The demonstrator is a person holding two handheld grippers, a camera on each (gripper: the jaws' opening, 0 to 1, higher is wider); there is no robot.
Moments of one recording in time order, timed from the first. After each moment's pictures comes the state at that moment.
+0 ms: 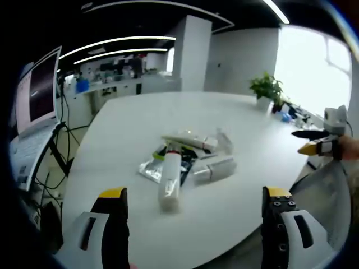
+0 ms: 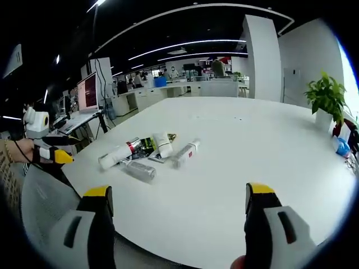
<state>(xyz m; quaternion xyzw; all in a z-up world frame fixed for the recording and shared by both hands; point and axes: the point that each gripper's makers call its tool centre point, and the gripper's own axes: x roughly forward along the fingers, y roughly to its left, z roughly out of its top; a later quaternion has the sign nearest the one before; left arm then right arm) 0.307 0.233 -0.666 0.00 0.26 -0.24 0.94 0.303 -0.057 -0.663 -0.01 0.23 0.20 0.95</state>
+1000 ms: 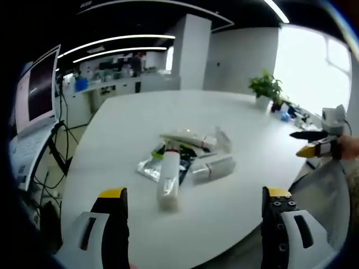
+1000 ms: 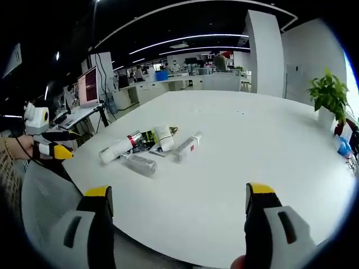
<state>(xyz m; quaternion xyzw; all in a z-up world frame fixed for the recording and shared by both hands) 0.307 0.232 -0.668 0.00 0.27 -0.24 0.93 0.301 -0.054 -0.673 -0.02 0.26 0.21 0.94</state>
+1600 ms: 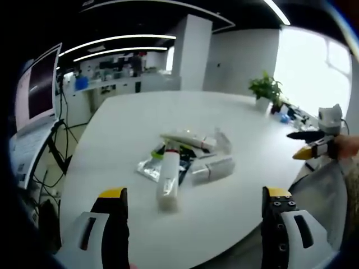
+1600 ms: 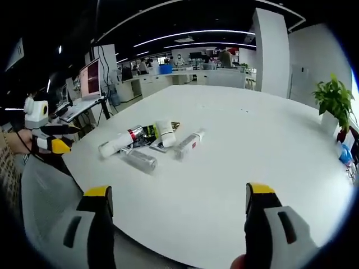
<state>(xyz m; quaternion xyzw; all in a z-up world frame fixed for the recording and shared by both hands) 0.308 0.233 -0.667 -0.01 0.27 -0.24 0.93 0.312 -0.052 -0.677 -0.04 0.28 0.22 0.93</state>
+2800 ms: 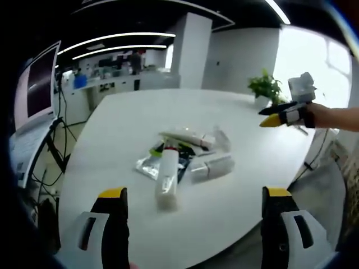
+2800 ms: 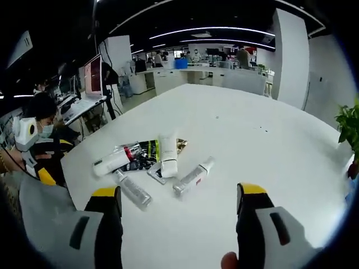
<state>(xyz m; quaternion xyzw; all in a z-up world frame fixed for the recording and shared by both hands) 0.308 0.235 -0.671 -0.01 0.28 -0.24 0.93 0.412 -0.009 -0.653 -0.08 0.29 0.28 0.91</state>
